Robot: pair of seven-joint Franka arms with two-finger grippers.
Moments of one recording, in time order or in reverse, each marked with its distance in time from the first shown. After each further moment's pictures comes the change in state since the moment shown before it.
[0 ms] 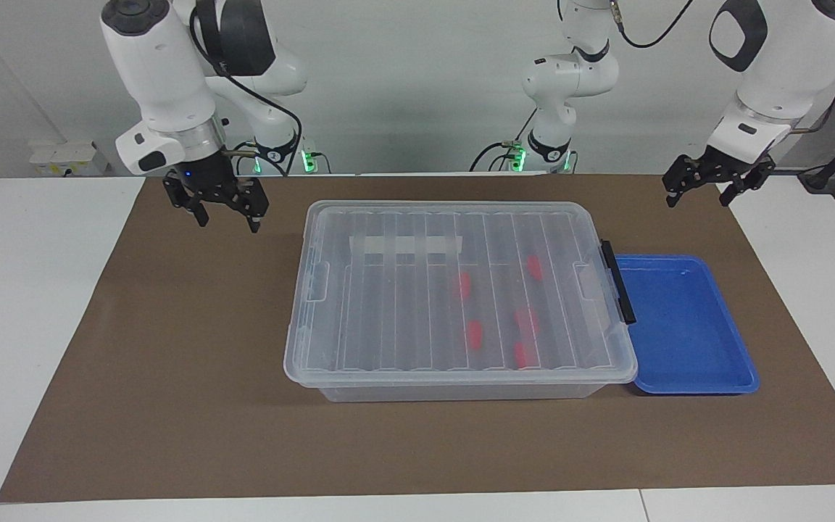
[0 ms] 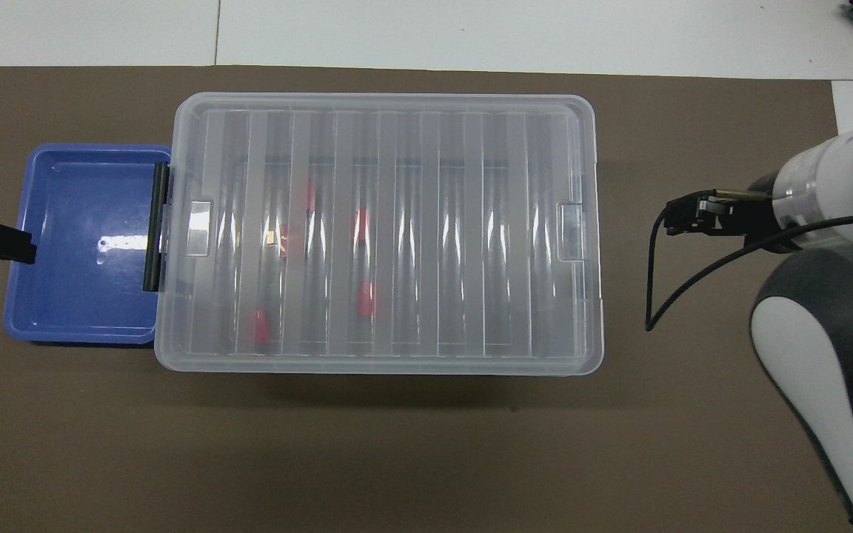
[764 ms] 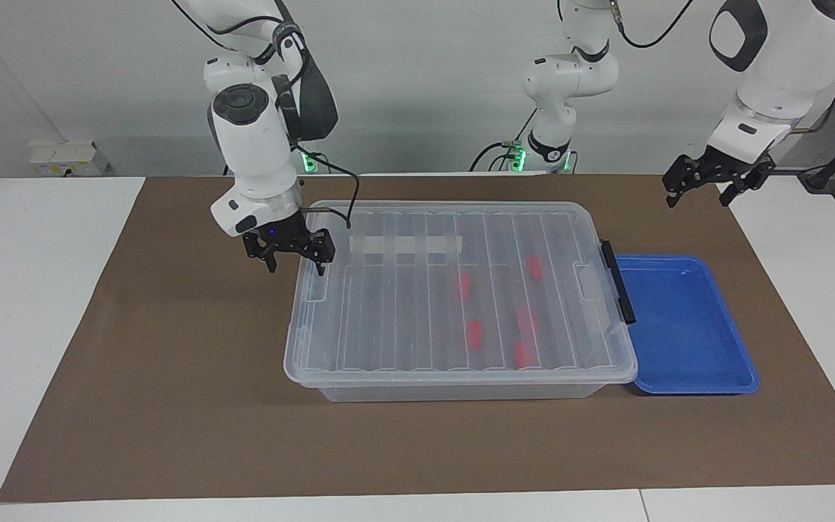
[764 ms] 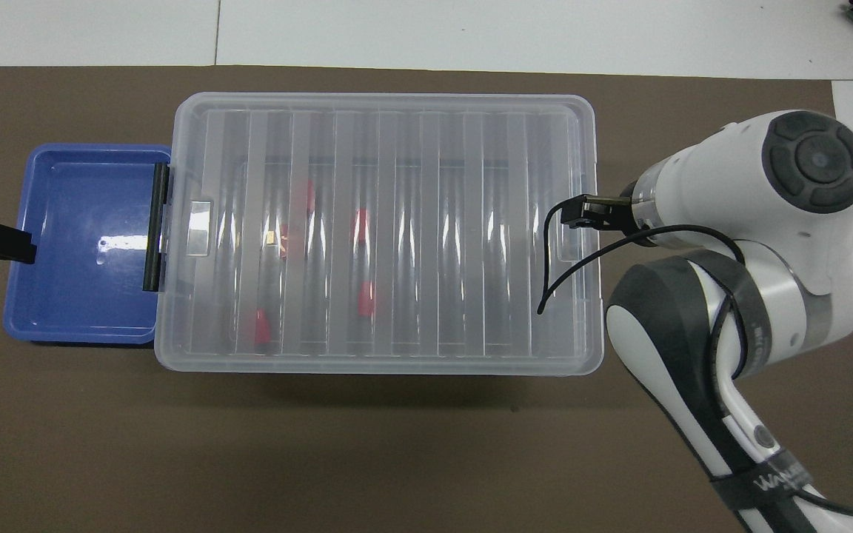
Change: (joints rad) left arm 0.000 0.000 0.000 0.000 0.000 0.000 0.000; right arm 0.107 0.090 0.001 -0.155 0.000 0.256 0.074
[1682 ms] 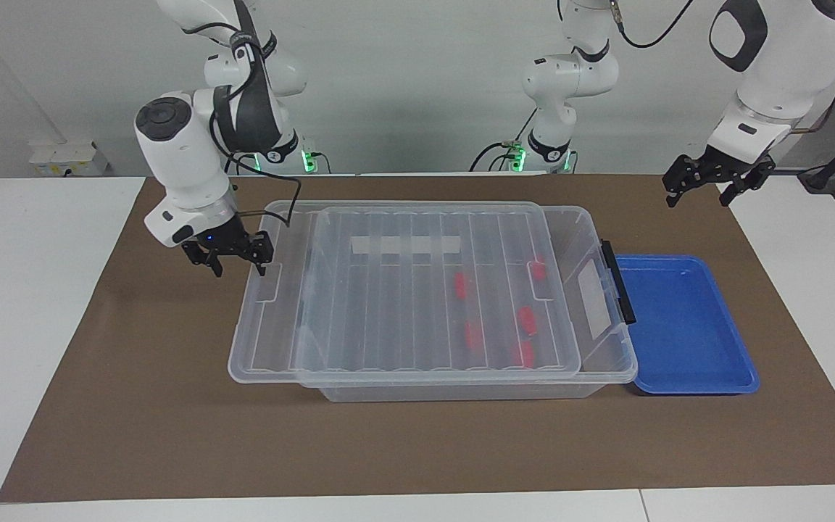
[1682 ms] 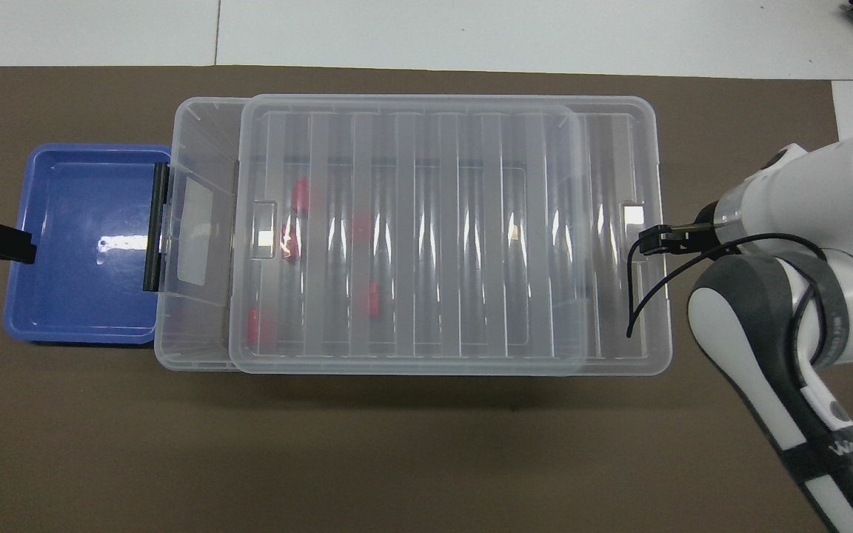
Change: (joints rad) left arm 0.000 0.000 0.000 0.000 0.000 0.000 0.000; right arm -0.214 -0.046 -0.003 -0.069 0.000 -0.023 -0.370
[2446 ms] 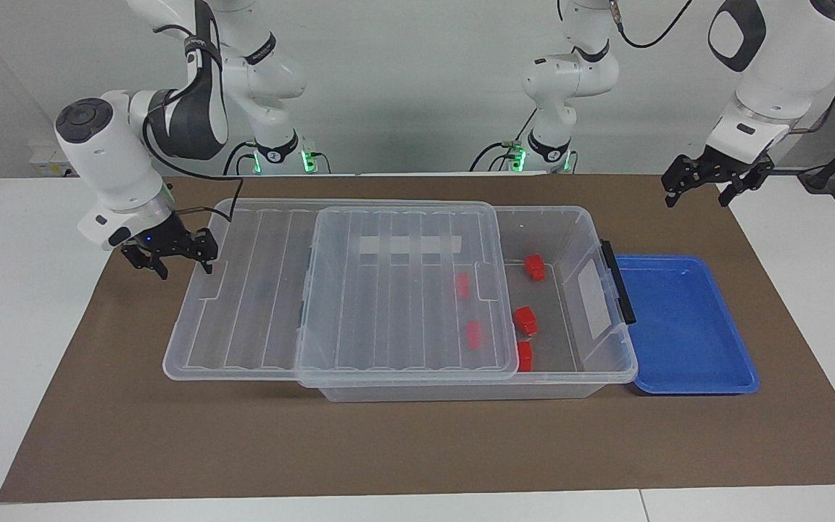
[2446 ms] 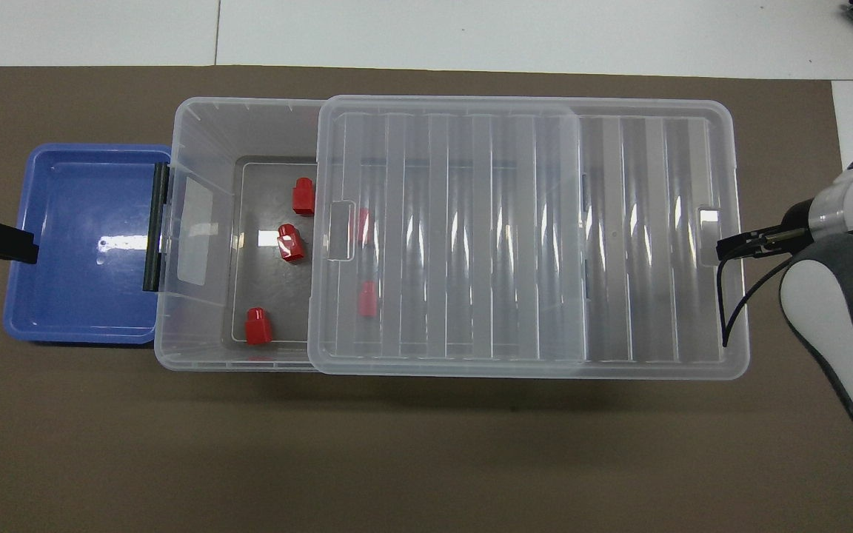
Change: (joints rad) left arm -0.002 -0.001 -0.007 0.000 0.000 0.000 0.000; right arm -0.134 -0.003 -0.001 0.000 0.000 -0.013 -0.257
